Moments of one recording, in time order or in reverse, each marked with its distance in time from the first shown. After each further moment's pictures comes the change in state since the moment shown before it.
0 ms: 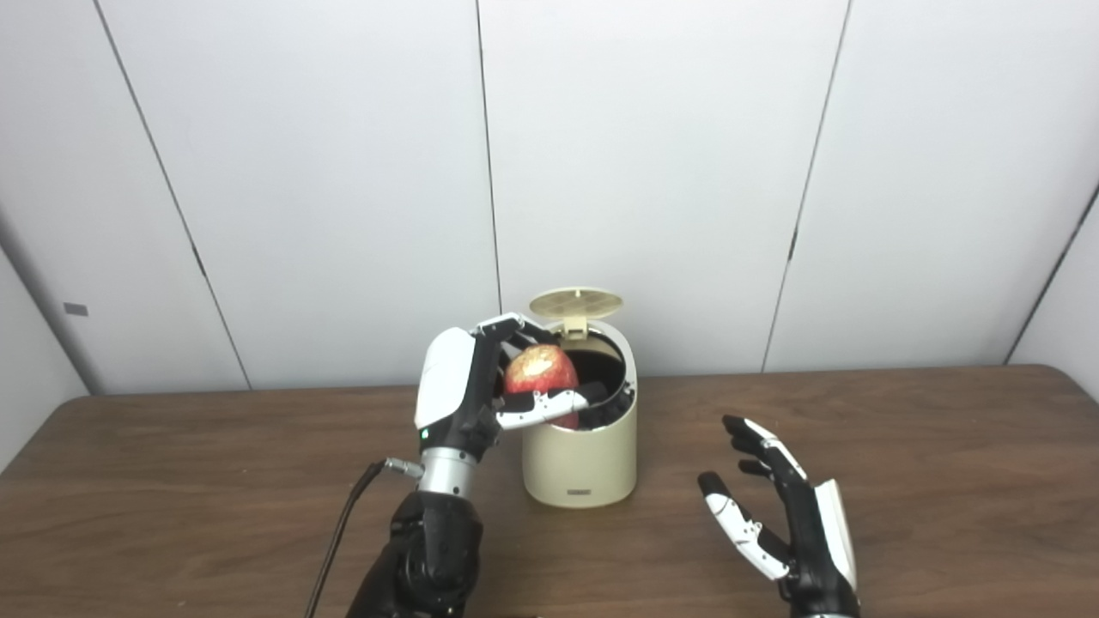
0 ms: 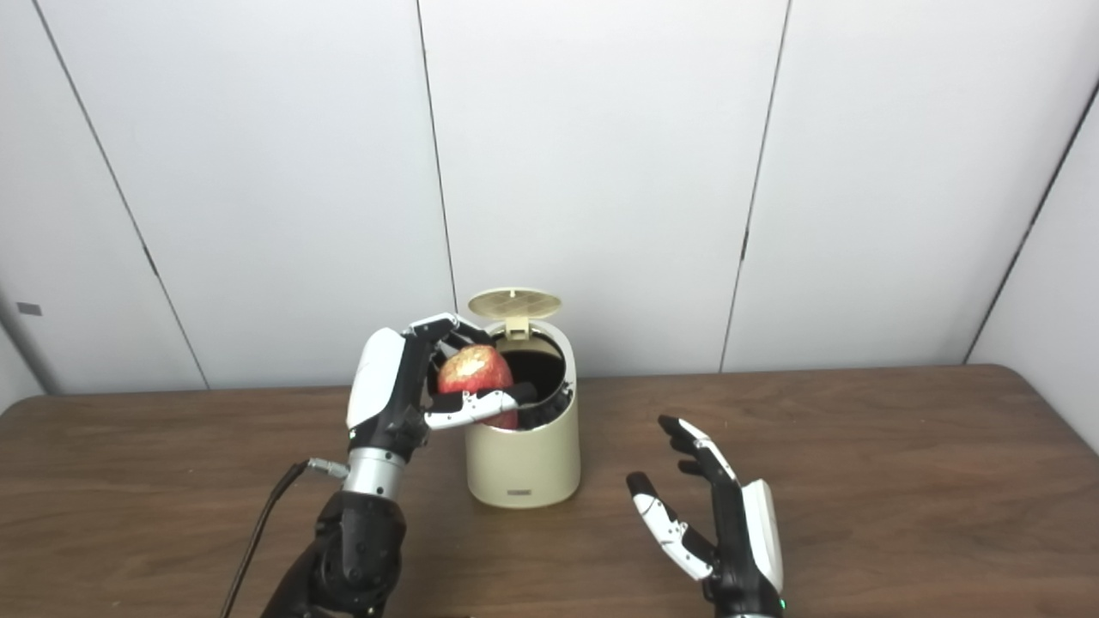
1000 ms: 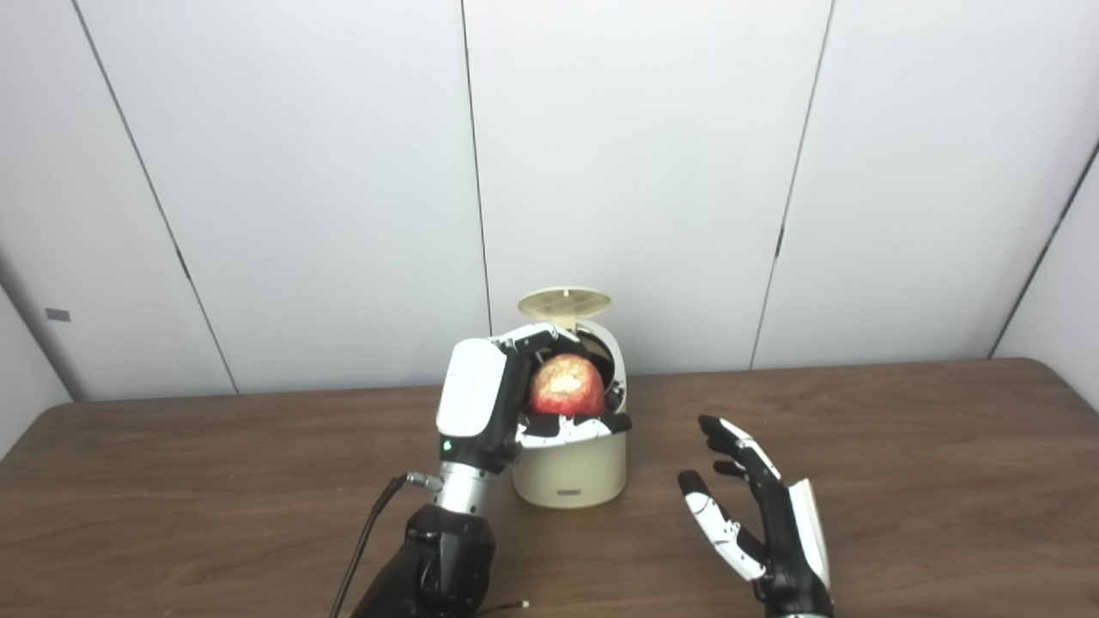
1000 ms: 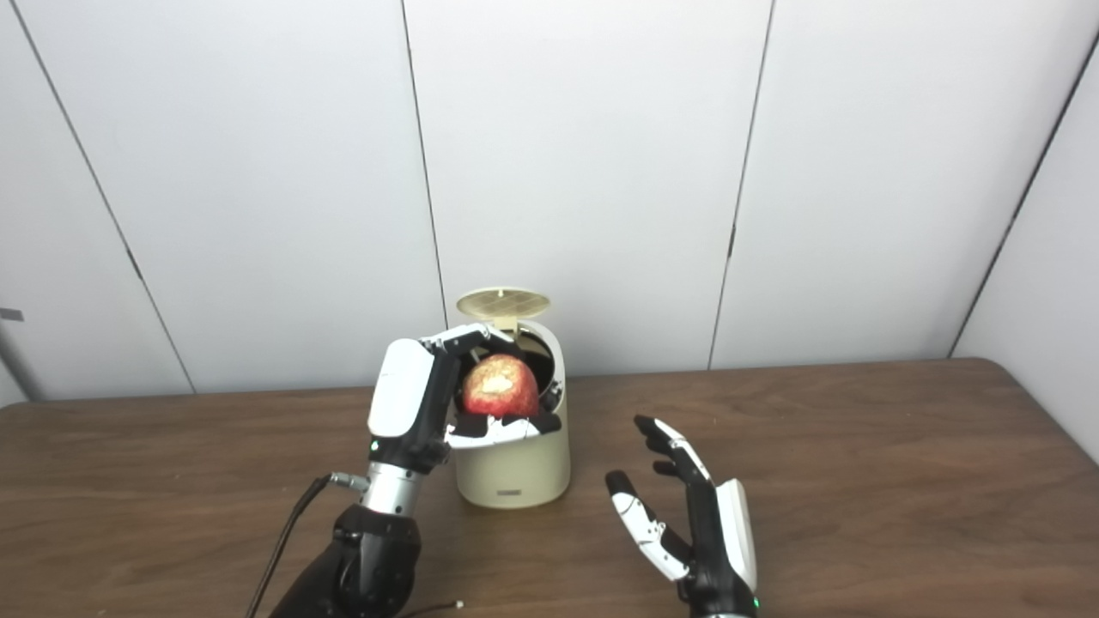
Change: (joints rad) left arm -0.069 0.027 -0.129 0.241 0.125 -0.299 0.267; right arm 0.012 0.027 0.018 -0.011 -0.004 0.006 -0.002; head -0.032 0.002
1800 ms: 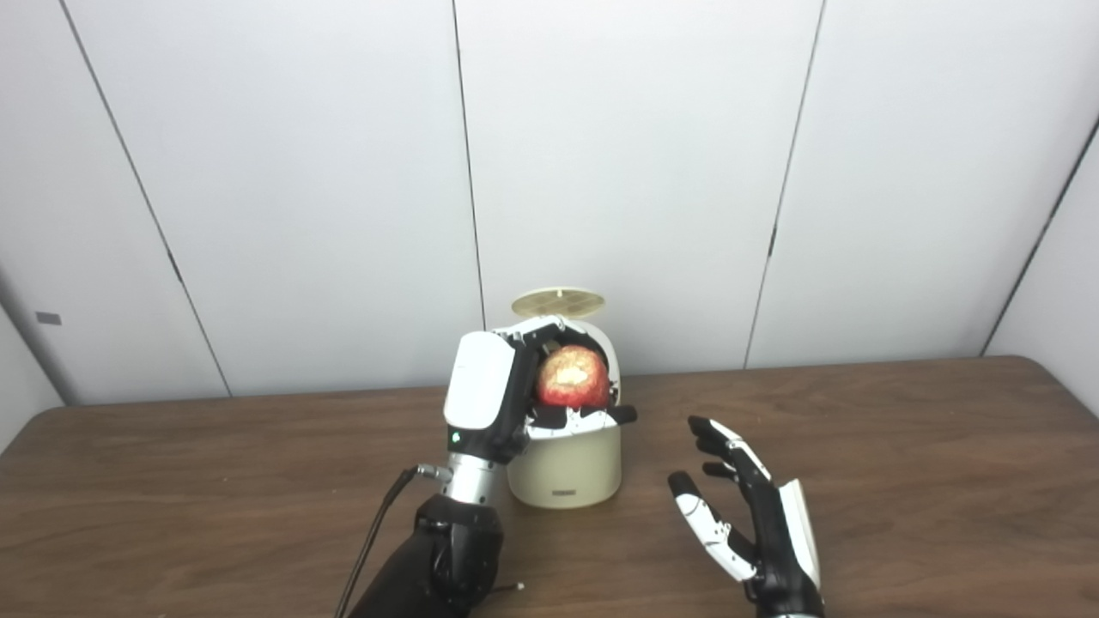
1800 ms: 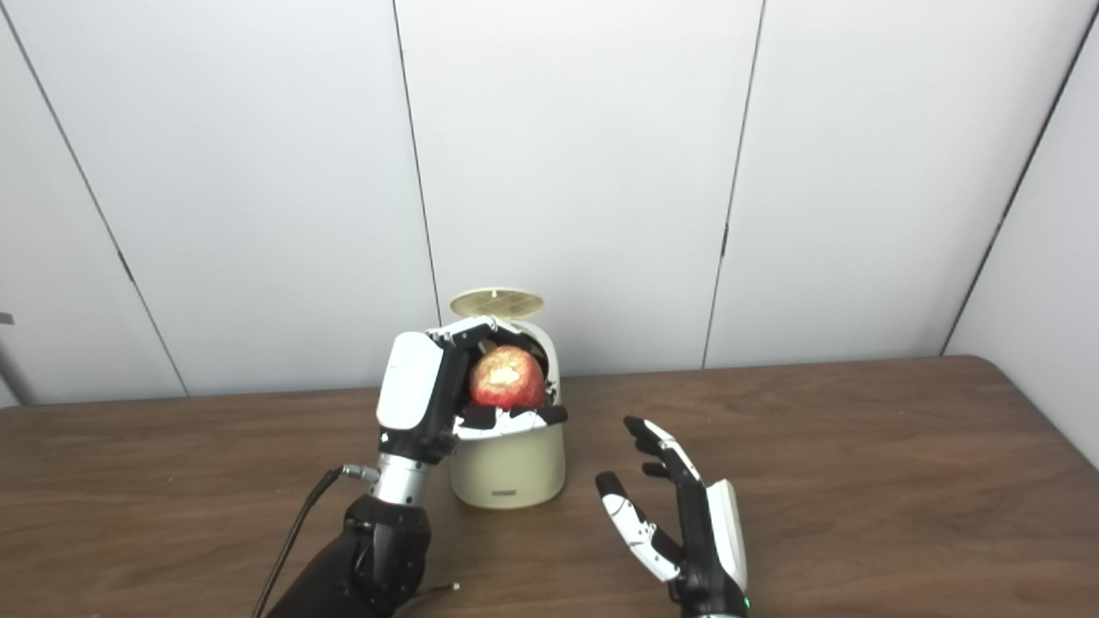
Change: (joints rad) left arm -0.056 -0.006 -0.030 0.106 0.034 -0.001 0.098; right arm 0.004 0.001 0.005 0.000 0.003 -0.002 -0.001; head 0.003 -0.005
